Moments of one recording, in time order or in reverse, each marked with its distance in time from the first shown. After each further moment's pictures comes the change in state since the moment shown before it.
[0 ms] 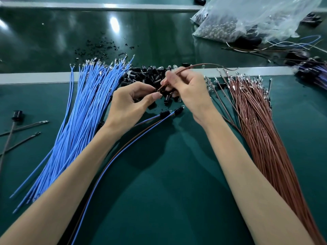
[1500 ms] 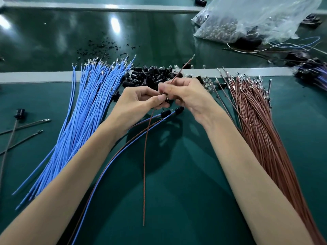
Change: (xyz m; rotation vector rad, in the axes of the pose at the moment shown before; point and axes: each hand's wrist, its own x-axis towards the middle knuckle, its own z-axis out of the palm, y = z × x) left_hand -0.004 0.011 0.002 -0.170 -0.174 -0.187; right_hand -0.003 -0.006 -0.004 -0.017 -0.134 0.321
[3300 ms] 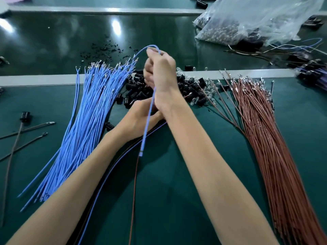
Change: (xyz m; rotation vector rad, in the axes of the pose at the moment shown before) left_hand 0.012 -0.032 -0.004 0.313 -0.120 0.177; right_hand 0.033 -0.045 0.075 0.625 0.209 -0.132
